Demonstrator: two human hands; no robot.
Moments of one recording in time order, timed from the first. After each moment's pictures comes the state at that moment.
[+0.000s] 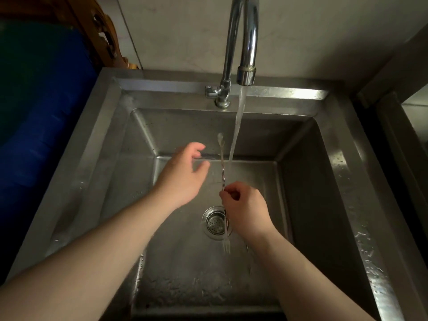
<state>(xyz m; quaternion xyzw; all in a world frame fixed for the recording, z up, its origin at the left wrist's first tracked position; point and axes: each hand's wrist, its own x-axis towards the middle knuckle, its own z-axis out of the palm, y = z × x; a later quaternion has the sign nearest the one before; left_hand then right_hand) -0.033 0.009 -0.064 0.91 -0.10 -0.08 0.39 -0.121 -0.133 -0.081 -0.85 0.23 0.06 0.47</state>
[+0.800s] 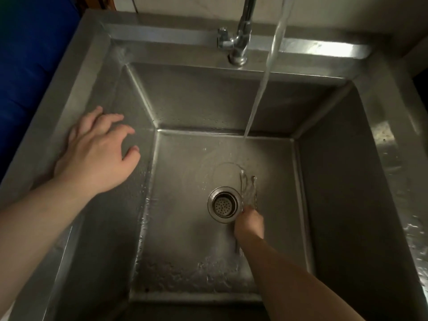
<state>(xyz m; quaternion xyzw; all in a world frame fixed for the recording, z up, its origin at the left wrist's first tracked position) -0.014 0.139 -0.096 0.99 -0.12 0.00 0.05 -0.154 -0.125 -0.285 -0.82 0.41 0.22 0.34</state>
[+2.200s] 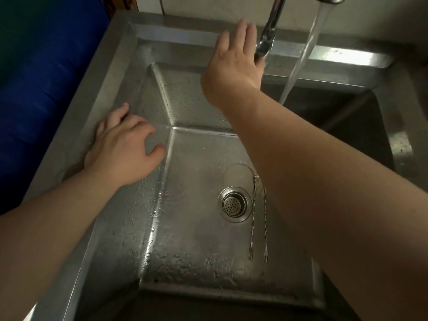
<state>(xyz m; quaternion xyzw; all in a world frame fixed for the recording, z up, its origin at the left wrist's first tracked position) -0.012 0.143 -0.102 0.99 -0.13 0.01 0.06 0.072 -0.070 -0.051 -0.99 0.09 -0.04 0.08</state>
